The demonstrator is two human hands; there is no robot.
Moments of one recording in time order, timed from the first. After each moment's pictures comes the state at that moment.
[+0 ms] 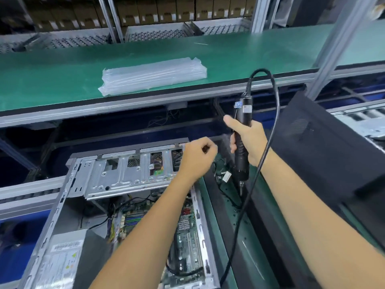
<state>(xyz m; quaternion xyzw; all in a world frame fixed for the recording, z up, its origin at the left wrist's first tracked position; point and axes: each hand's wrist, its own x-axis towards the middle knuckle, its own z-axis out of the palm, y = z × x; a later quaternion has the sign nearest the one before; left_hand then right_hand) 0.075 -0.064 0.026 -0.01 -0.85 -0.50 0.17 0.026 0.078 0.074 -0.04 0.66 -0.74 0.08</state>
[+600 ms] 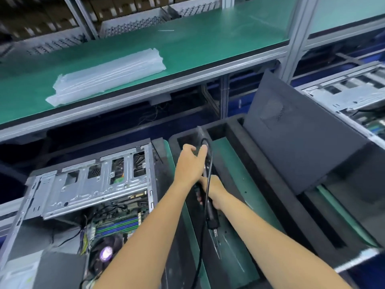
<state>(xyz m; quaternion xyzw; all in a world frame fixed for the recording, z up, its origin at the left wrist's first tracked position) 0.037 0.025 -0.028 0.17 -0.88 -0.45 0.01 0.052 0.108 -0.079 0.16 0.66 -0.66 0.32</state>
